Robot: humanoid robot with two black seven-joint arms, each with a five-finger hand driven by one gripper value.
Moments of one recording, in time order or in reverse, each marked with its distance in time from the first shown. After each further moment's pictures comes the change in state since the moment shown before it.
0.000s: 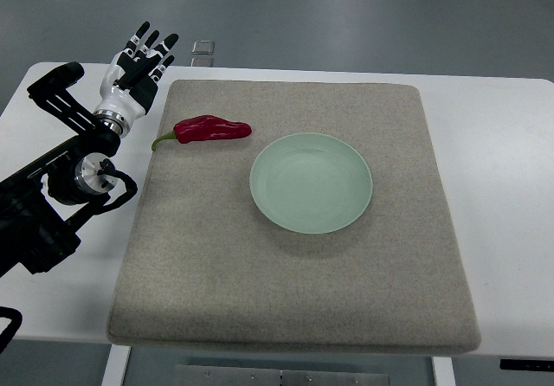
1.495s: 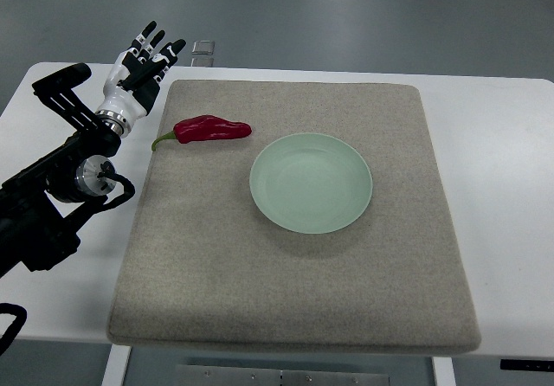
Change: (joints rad) left arm -0.018 -0.019 0.004 0.084 0.117 -0.087 0.002; right arm 0.000 0.000 0.000 0.000 0.000 0.000 0.000
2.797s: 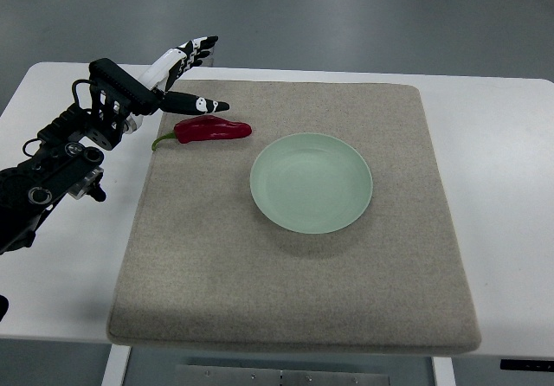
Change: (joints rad) left arm -0.048 0.068 0.071 0.002 0.992 0.015 0.000; right arm 0.000 0.000 0.000 0.000 0.000 0.000 0.000
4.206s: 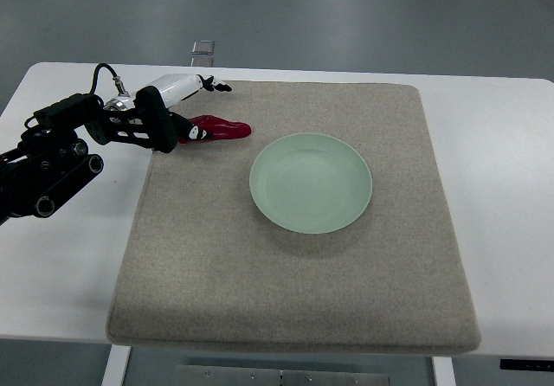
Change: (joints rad) left arm -0.065 0.037 0.052 0.006 0.566 -0.015 0.061; right arm 0.000 0.000 0.000 0.000 0.000 0.001 0.000
